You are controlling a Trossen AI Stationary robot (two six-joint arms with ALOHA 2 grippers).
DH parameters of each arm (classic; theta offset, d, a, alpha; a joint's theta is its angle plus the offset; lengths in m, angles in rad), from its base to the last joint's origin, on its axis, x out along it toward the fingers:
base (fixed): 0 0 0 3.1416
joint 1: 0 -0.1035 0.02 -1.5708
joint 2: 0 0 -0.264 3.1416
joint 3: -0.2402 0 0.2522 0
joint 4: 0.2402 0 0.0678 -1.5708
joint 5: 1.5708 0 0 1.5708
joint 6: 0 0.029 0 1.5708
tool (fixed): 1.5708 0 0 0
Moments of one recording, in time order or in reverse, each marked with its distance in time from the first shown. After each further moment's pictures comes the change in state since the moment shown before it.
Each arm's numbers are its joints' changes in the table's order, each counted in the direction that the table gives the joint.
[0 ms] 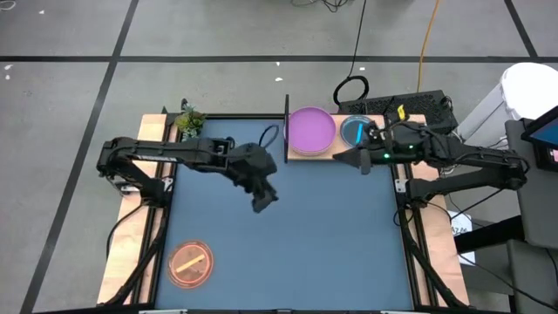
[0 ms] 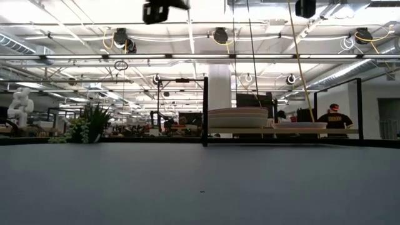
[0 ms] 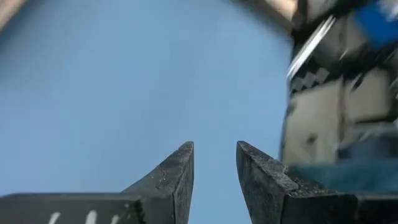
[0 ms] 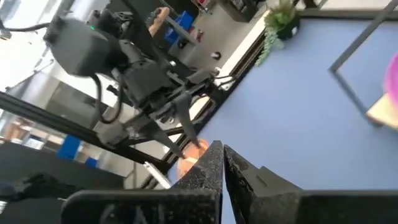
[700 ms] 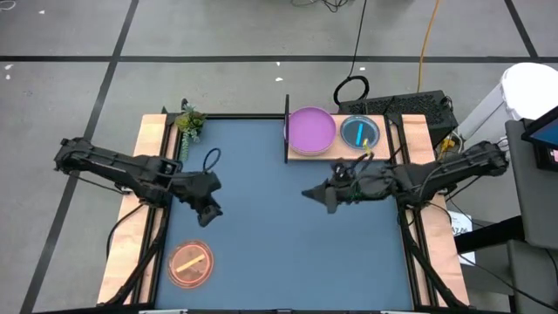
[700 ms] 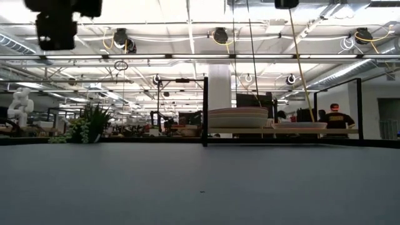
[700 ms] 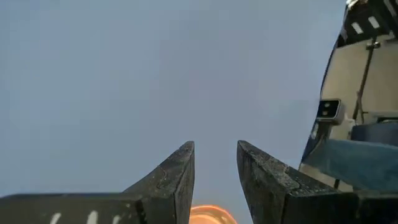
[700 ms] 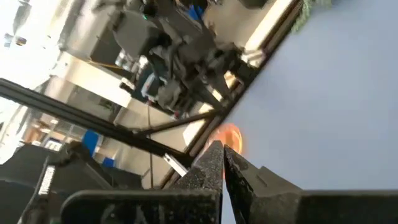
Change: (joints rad) left arm 0.199 0.560 0.650 0.051 -0.107 -0.302; right arm -0.343 -0.313 0.000 -0.327 0.290 0.188
